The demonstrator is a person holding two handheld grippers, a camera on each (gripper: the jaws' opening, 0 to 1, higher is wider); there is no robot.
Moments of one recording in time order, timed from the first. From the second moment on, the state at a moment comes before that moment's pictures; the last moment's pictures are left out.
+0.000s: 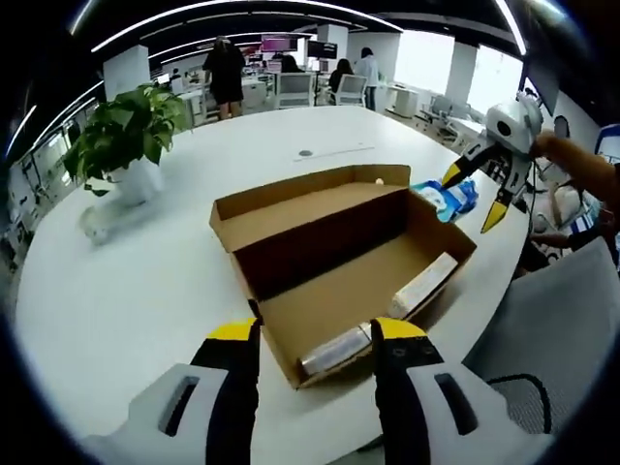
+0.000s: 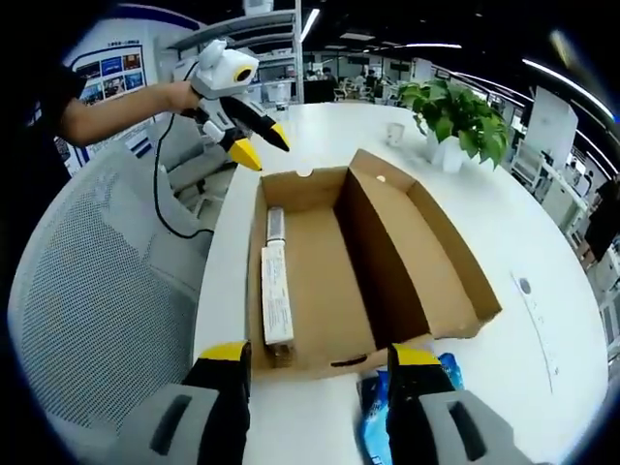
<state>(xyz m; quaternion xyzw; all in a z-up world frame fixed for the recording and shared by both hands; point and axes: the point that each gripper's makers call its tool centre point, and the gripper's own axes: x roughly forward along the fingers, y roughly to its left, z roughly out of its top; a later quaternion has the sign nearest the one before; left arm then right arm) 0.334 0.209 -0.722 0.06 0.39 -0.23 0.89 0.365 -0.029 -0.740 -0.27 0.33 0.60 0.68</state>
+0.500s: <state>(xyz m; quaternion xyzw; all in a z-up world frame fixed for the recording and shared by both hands) 0.317 0.234 -0.746 0.01 0.40 -0.18 0.90 0.363 0.011 -0.767 -0.31 0.33 0.63 0.64</state>
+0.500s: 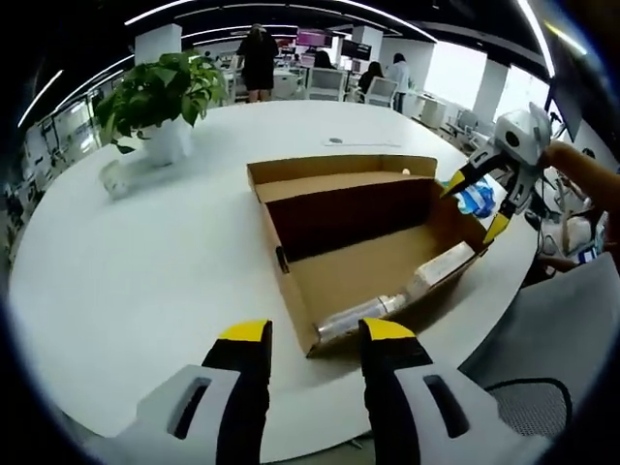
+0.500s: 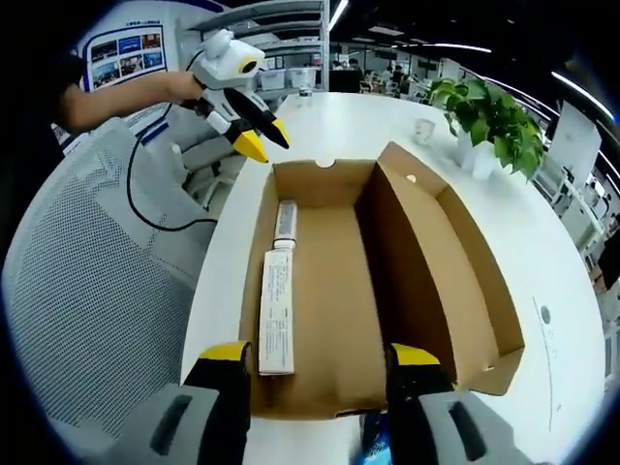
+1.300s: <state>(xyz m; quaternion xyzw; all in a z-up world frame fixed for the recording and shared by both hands) 0.321 0.239 -0.764 -0.08 0.41 -0.13 0.90 0.358 0.049 -0.796 -0.30 0.35 0.66 0.60</state>
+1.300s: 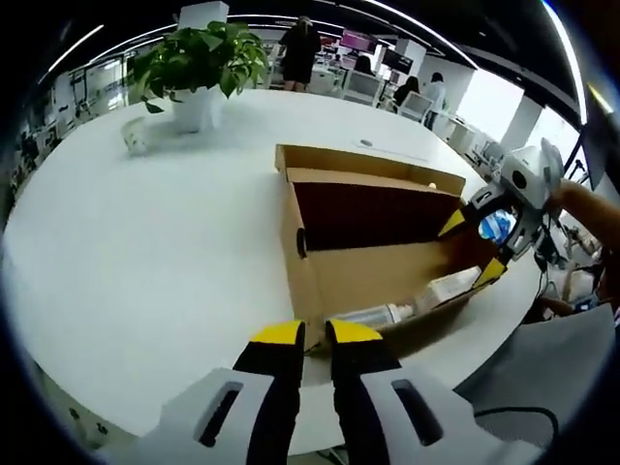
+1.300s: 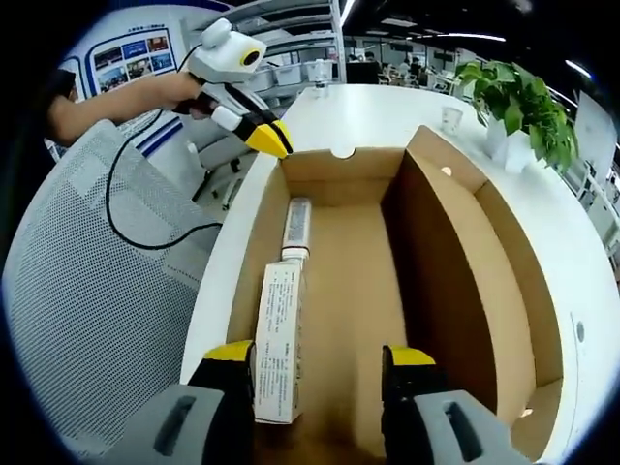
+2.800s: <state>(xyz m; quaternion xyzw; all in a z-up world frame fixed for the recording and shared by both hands) 0.317 0.235 -0.768 -0.09 0.42 -0.11 0.90 0.339 0.062 -0.802 -0.33 0.31 0.67 0.58</state>
